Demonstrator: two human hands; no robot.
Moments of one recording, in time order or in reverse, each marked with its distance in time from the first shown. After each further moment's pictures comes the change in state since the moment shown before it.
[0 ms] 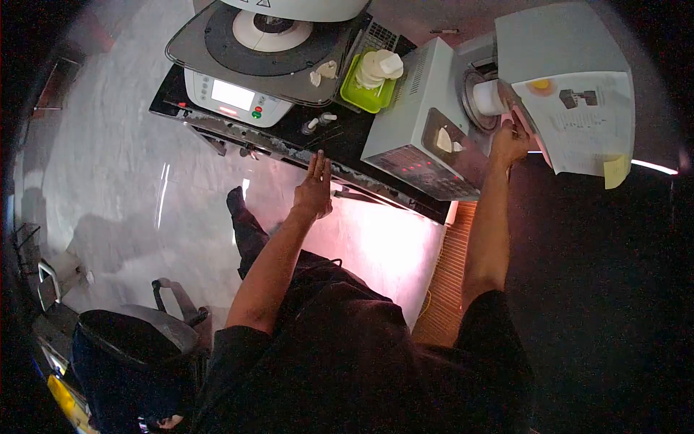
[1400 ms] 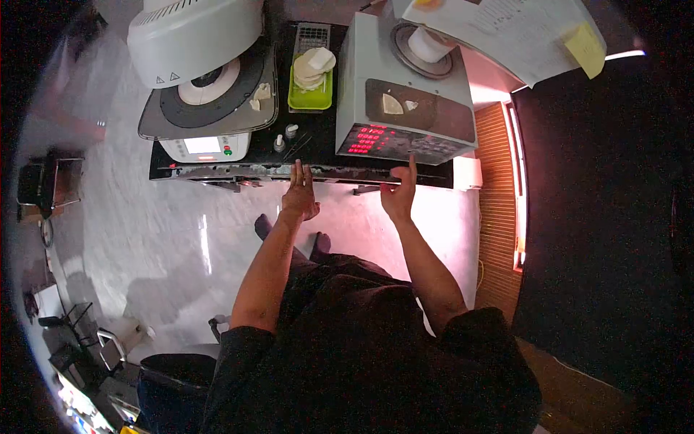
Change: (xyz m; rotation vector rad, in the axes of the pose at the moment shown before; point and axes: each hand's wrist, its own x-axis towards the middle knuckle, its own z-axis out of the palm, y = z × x) left_hand 0.007 -0.003 -0.014 0.194 -0.166 0.041; right_hand -0.320 -0.033 -0.059 0.180 -0.403 0.346
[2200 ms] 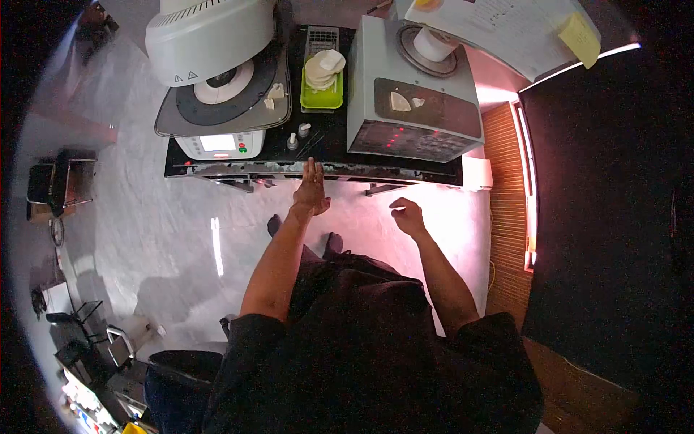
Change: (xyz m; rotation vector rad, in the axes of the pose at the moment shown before) left_hand -0.002 -0.004 -0.003 0.037 -0.028 -0.002; right_hand -0.059 0.049 -0.033 -0.108 -0.549 0.269
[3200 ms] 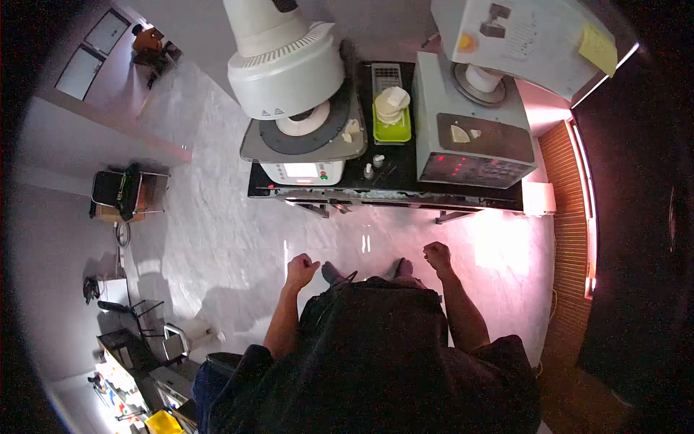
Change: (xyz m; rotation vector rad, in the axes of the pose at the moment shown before) left_hand -0.205 -0.205 0.028 -0.469 0.314 -0.345; right_hand -0.024 0.022 0.150 0.516 0.019 0.308
